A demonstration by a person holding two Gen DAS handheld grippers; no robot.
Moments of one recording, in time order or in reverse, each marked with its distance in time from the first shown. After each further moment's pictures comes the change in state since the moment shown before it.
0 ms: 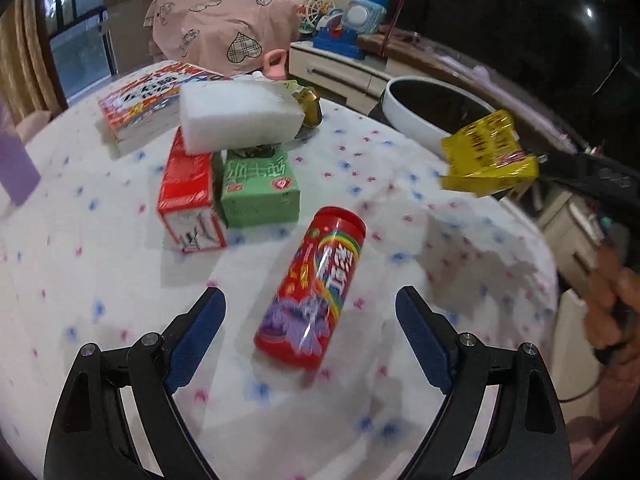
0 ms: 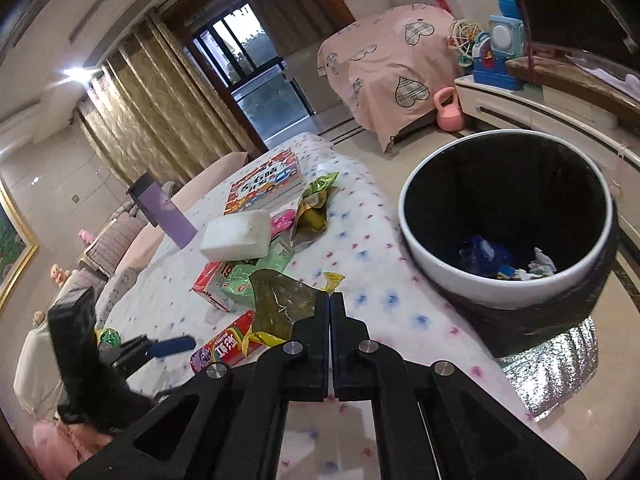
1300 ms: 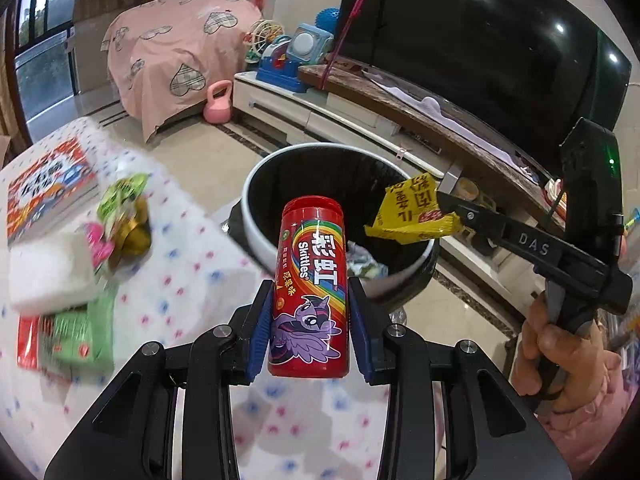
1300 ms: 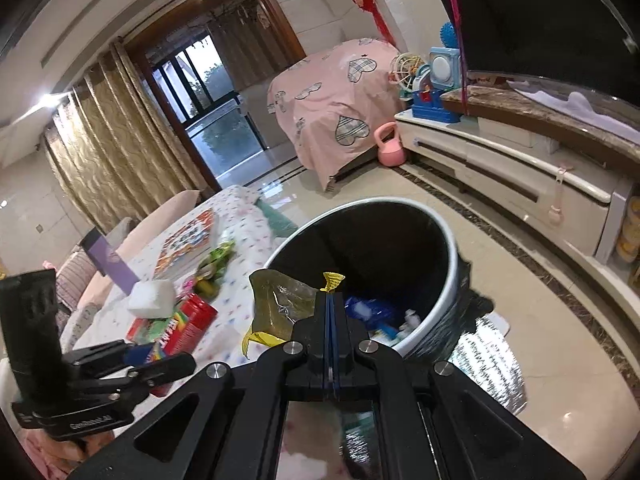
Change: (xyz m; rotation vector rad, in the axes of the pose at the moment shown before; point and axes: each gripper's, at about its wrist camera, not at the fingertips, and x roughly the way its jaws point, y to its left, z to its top) left arm 0.023 -0.114 0.106 -0.002 -0.098 -0.170; right arm -0.046 -0.101 0.048 0.029 -0.111 -0.170
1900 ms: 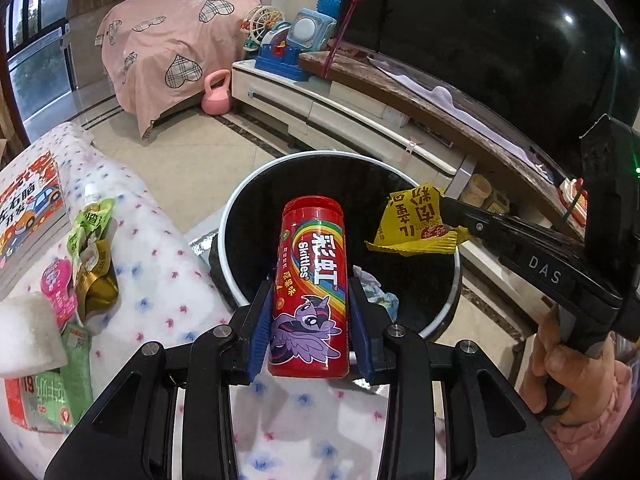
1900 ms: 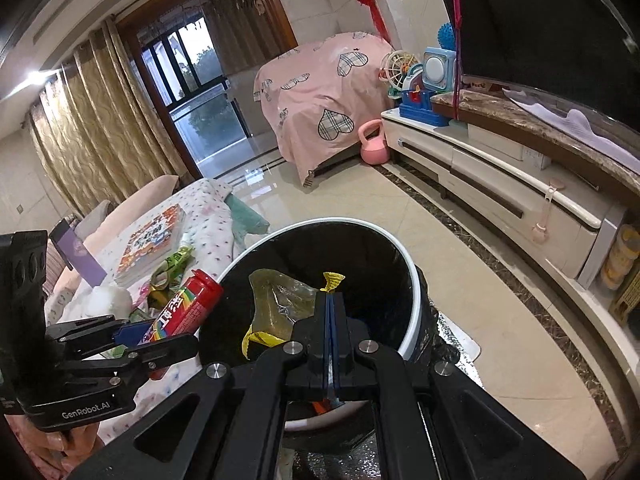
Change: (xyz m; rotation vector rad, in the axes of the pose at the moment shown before) left arm 0.051 -0.006 0.038 0.006 0.057 0.025; right arm 0.028 -0.019 0.027 -0.062 0.043 -0.076
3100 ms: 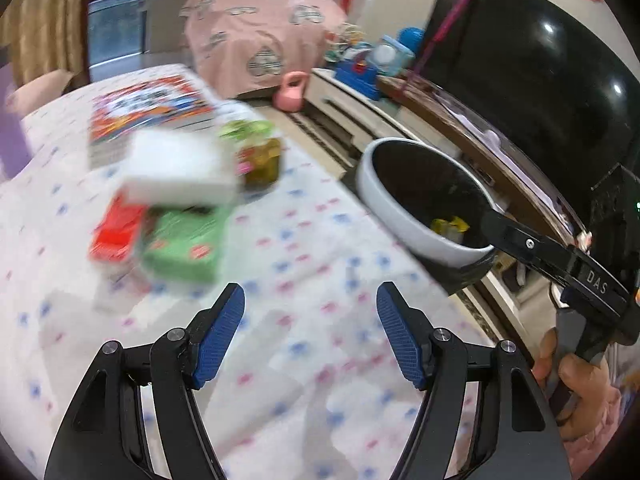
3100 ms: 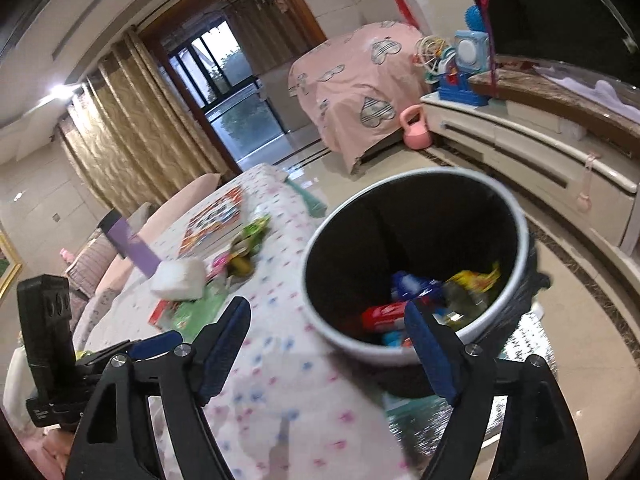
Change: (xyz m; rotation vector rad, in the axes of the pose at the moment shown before) left arm -0.090 0.095 -0.112 -0.268 -0.079 0.103; right arm -0.015 0.068 -0.049 0.048 0.024 0.192
